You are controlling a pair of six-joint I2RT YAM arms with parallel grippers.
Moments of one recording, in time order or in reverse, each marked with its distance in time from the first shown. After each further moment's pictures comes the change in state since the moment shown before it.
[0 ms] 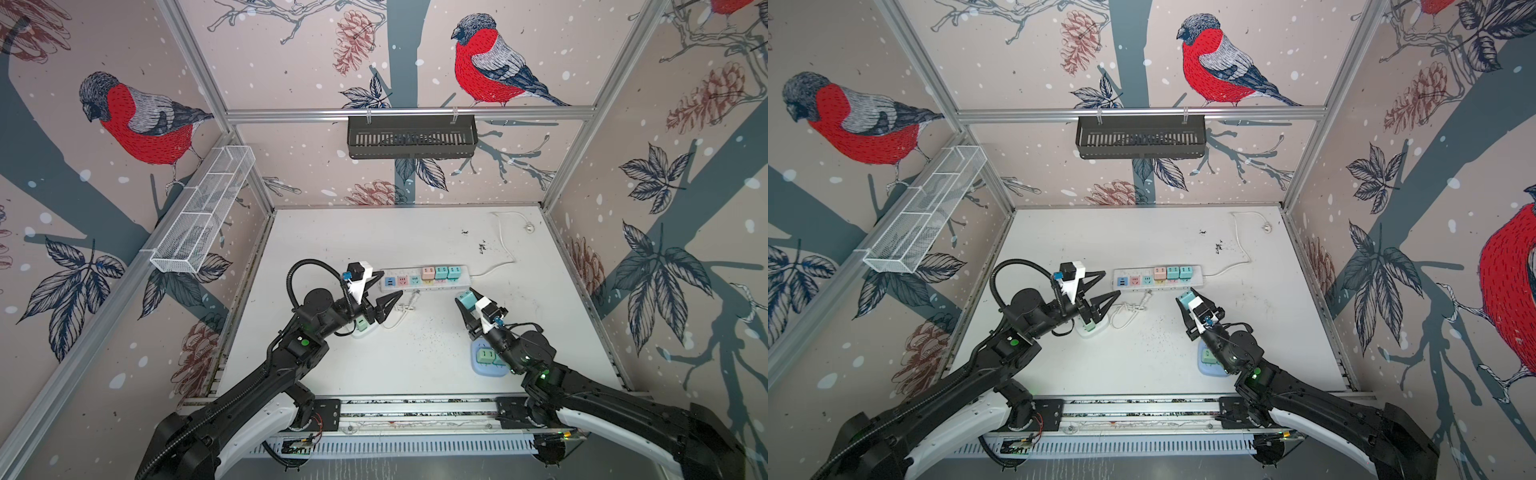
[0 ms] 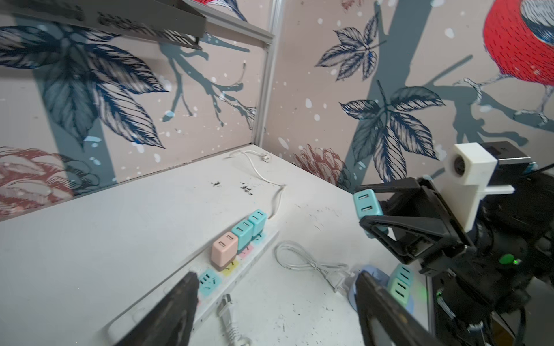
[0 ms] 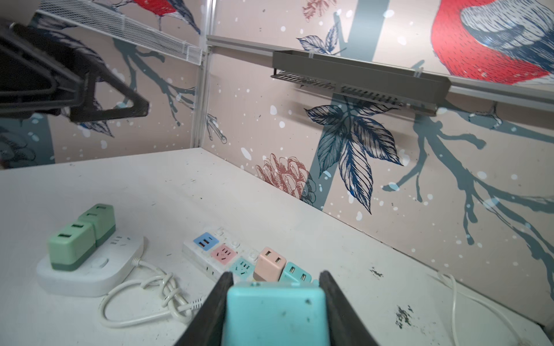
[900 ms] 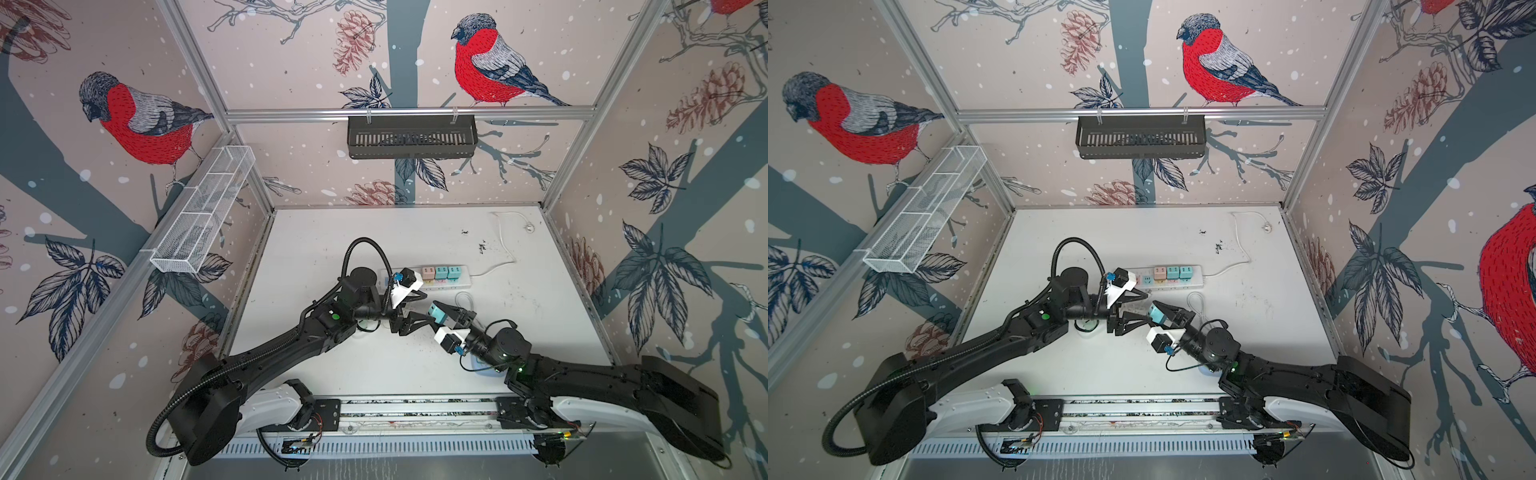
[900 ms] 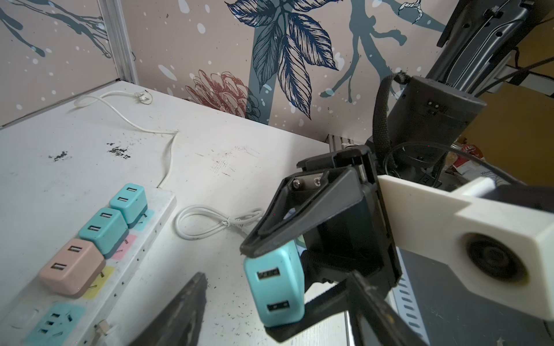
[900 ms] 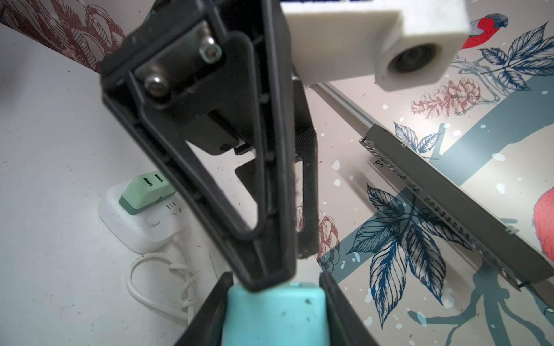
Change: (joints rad) left arm -0.138 0.308 0.249 -0.239 0.306 0.144; right arm 0.130 0.368 0.085 0.264 -0.157 -0.469
